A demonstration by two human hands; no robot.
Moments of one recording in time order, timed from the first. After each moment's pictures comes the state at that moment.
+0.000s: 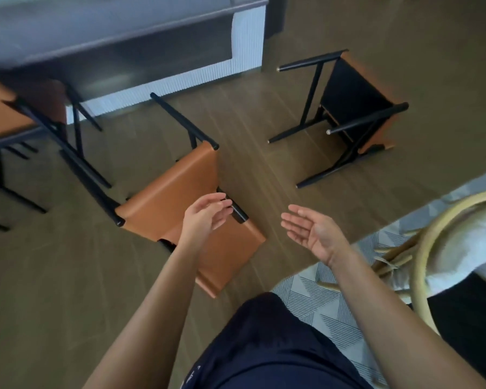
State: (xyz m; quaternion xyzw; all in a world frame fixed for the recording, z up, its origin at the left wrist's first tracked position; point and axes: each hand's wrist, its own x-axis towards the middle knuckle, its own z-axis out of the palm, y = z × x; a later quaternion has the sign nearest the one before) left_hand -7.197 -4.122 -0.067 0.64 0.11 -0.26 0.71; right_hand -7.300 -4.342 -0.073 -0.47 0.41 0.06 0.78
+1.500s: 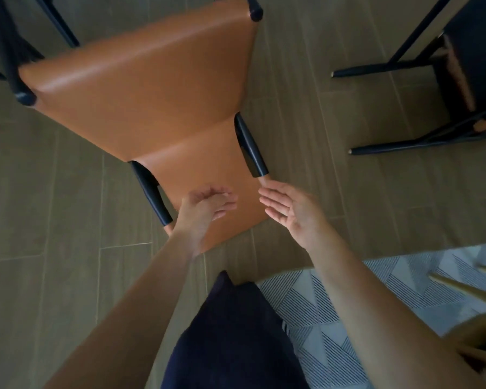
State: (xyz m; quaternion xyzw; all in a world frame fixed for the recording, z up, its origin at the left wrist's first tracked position) left_hand -7.184 -4.149 -0.406 0.66 0.23 -0.22 0.69; right_hand -7.188 -4.334 -0.429 -0.51 0.35 0.21 0.76
